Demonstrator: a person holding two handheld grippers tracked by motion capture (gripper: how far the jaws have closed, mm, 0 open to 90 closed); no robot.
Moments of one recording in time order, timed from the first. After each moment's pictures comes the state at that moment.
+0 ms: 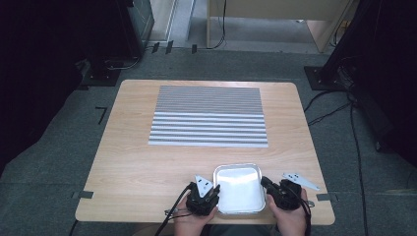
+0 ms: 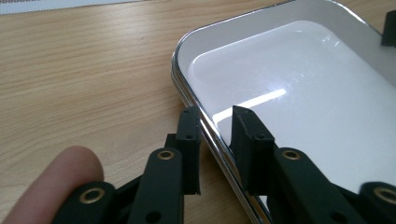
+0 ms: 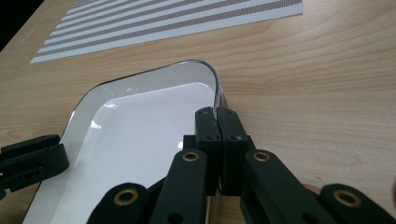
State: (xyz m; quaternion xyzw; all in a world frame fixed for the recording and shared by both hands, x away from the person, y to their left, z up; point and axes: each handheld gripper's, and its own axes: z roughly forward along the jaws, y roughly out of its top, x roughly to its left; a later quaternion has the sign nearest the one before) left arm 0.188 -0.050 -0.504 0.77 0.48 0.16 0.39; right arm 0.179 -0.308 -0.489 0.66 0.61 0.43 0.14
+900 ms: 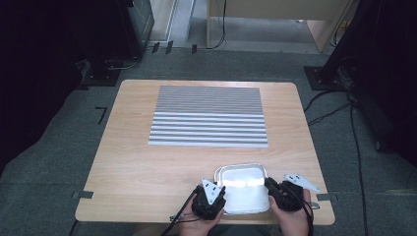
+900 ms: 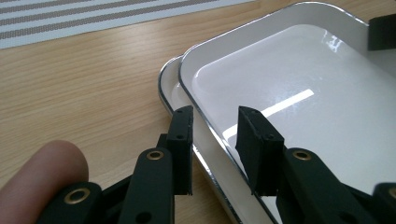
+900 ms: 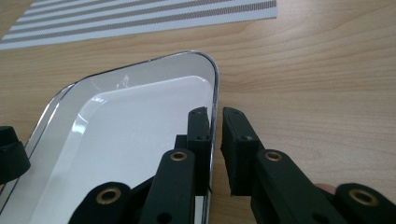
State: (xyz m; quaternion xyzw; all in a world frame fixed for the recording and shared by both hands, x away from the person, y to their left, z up) left arm 0.174 -0.067 -0.496 0.77 0.46 0.19 0.40; right arm 0.176 -0.310 -0.489 0.66 0.62 0.39 0.17
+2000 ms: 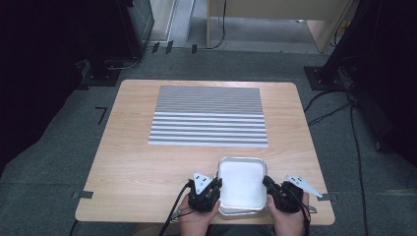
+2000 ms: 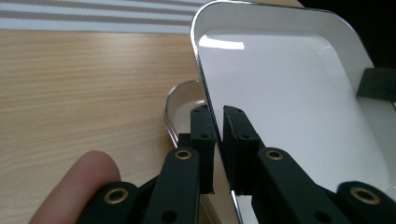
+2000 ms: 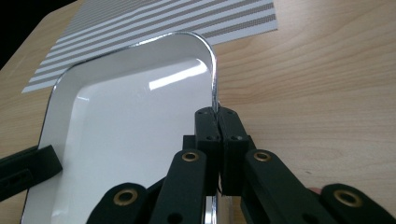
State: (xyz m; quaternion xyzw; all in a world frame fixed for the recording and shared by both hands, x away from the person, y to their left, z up) left arm 0.192 -0.052 -0.490 0.71 0.52 0.13 0.46; right arm 0.170 -0.298 -0.479 0.68 0.57 0.43 0.17
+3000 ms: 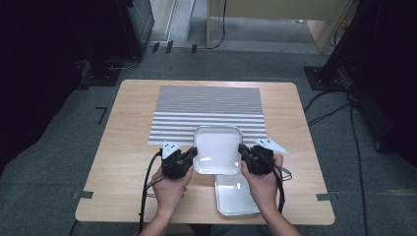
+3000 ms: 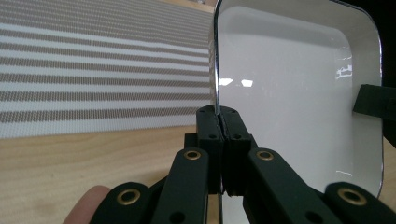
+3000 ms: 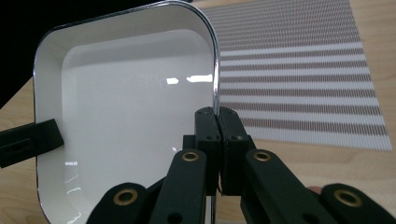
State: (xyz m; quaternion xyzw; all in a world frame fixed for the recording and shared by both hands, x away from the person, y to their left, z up) left arm 0.277 0.017 -0.453 0.67 0.54 0.13 0.50; right arm 0.261 -0.236 -0.434 0.62 0.62 0.44 0.19
